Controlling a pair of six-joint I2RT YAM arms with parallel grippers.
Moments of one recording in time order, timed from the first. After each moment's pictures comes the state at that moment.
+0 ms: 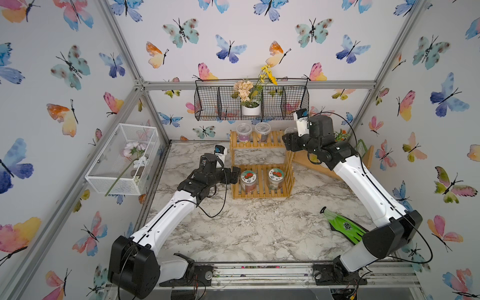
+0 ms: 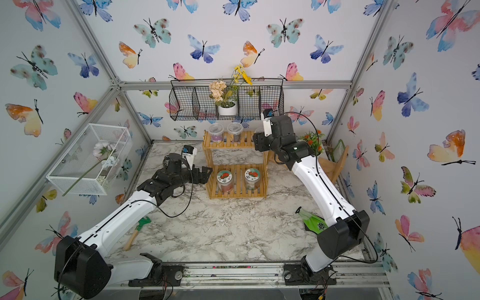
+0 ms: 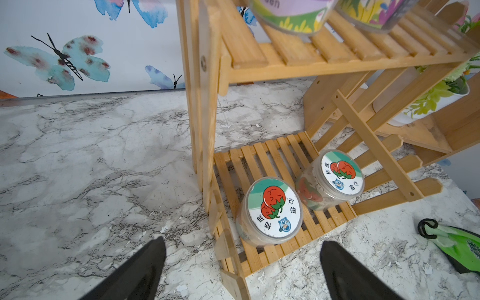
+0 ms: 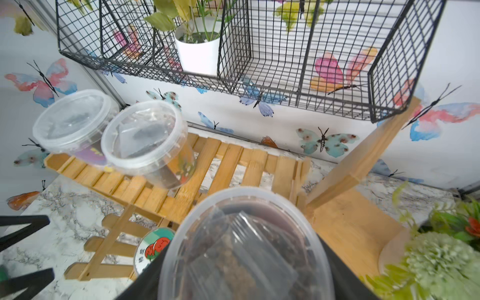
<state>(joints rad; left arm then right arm) -0.42 1.27 1.02 -0.27 0.10 -0.18 0.47 1.55 1.68 -0.60 0.03 0.08</state>
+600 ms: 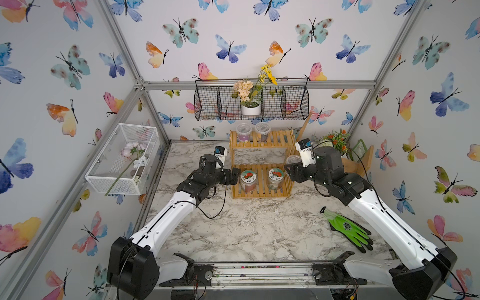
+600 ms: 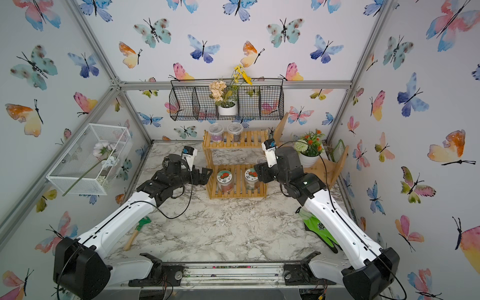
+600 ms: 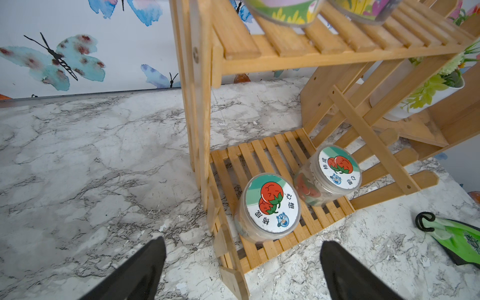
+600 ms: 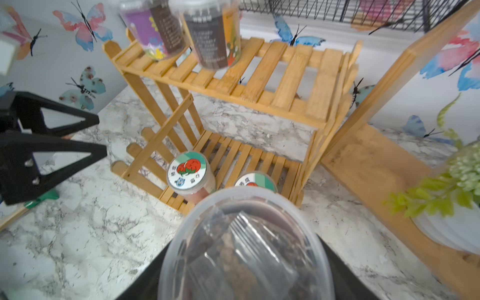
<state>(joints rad) -0.42 1.26 1.00 -0.27 0.11 -0.17 0.58 1.19 1.20 -0.56 0.00 0.09</state>
